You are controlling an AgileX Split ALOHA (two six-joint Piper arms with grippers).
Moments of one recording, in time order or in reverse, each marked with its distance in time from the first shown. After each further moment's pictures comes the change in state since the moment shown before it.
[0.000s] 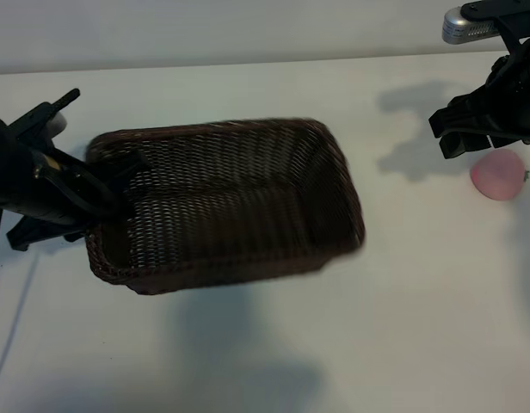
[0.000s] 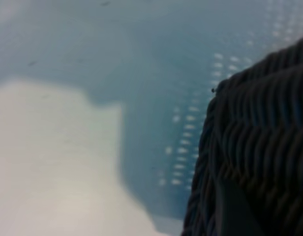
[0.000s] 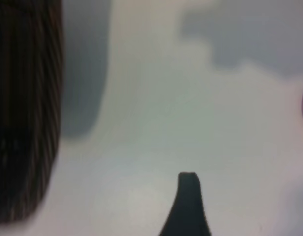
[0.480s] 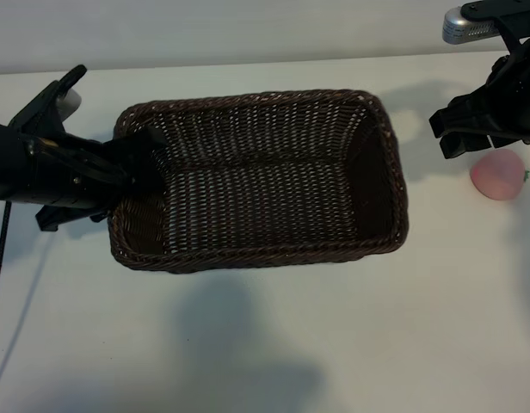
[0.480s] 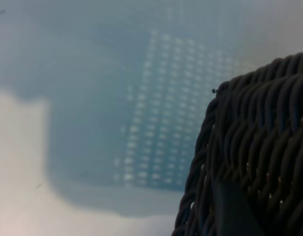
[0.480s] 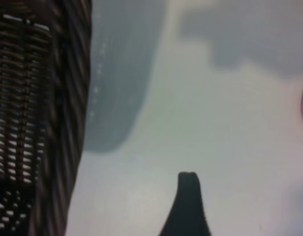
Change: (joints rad) left arm 0.009 -0.029 0.000 -0.402 -0.062 0.401; right arm 0.000 0.000 0.000 0.000 0.000 -0.001
